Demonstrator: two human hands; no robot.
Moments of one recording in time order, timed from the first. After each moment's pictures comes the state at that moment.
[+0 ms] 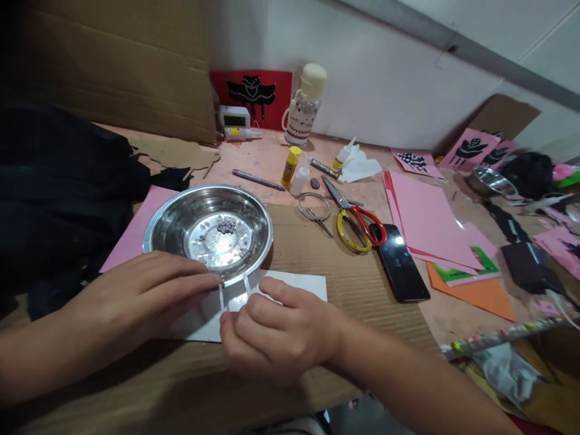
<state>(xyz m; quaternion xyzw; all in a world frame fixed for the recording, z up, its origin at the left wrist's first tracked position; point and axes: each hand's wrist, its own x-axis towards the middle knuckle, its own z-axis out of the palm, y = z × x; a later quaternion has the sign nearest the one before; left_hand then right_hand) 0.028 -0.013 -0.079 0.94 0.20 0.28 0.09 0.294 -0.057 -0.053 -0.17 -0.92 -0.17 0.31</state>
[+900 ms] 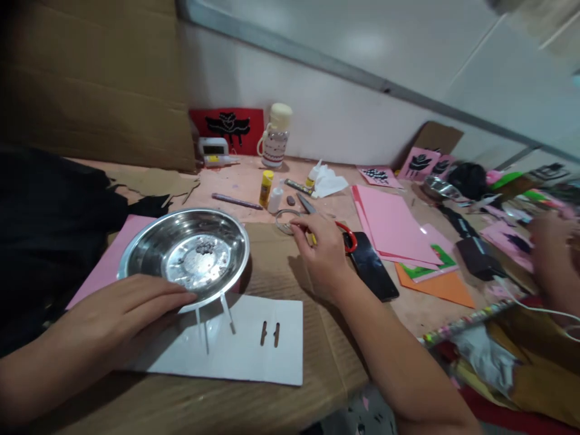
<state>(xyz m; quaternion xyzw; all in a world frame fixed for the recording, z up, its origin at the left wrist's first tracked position) 0.023 -0.005 -0.098 0.94 0.21 0.25 0.04 0.386 0.001 -0.060 -0.53 -0.74 -0.09 0.40</state>
